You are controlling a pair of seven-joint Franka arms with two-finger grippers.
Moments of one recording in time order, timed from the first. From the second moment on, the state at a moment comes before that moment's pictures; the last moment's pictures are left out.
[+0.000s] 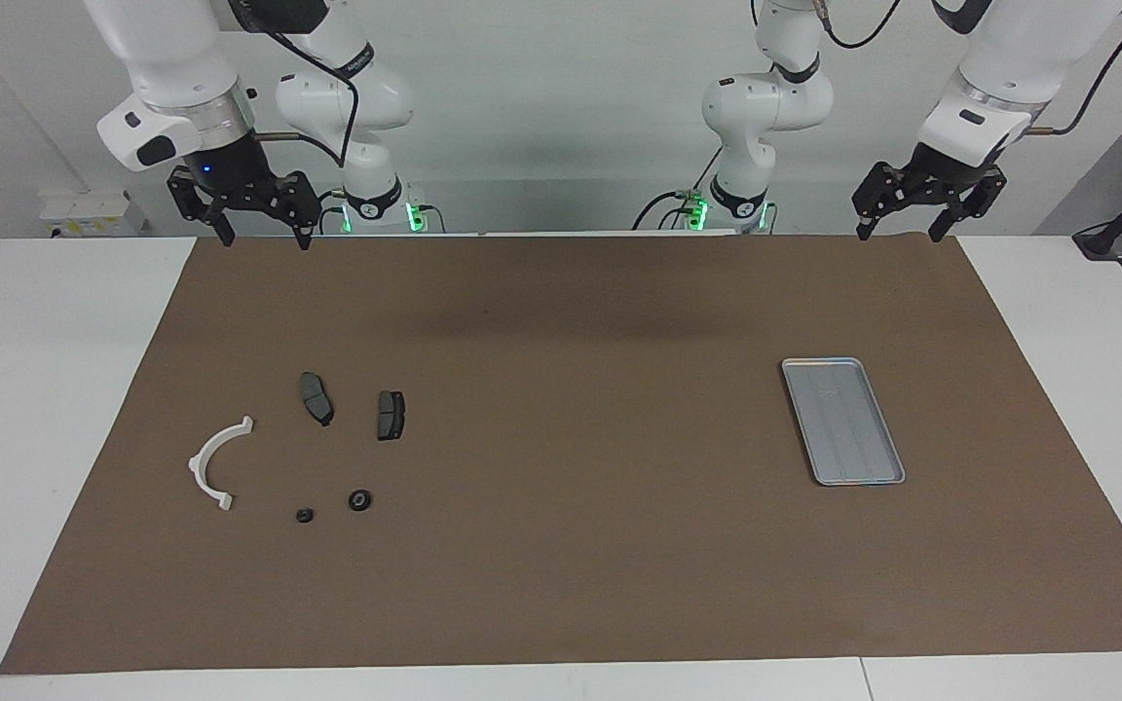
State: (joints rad) left arm 0.01 -0.07 -0.09 -1.58 -0.02 1.50 0.02; right arm 0.02 -0.09 0.04 -1.65 -0.03 1.53 0.13
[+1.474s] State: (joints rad) left arm 0.01 -0.07 -0.09 -1.58 -0.02 1.50 0.02; right arm 0.01 -0.09 0.07 -1.65 -0.02 1.53 0.13
